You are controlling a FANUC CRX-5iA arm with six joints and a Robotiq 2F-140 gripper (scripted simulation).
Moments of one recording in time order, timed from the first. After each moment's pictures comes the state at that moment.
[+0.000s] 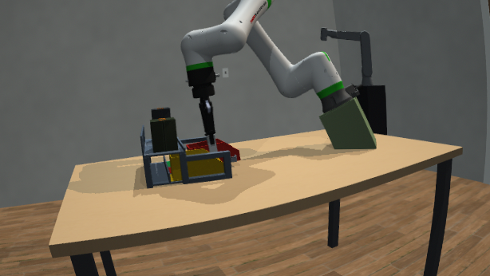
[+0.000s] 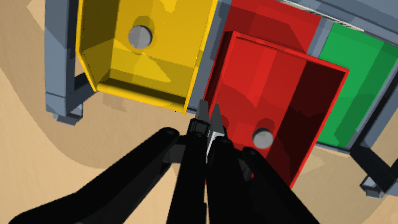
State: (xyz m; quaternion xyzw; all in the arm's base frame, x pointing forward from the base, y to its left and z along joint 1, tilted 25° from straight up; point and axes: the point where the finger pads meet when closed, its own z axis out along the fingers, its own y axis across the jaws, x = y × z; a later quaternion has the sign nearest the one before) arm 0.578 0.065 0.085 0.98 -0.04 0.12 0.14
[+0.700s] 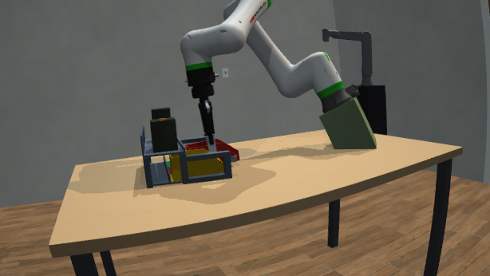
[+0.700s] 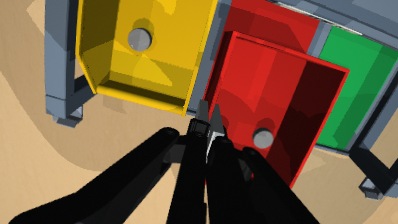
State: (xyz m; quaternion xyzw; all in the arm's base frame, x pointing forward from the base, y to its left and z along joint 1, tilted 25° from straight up) arm 0.580 0.065 0.086 0.98 -0.04 0.12 0.14
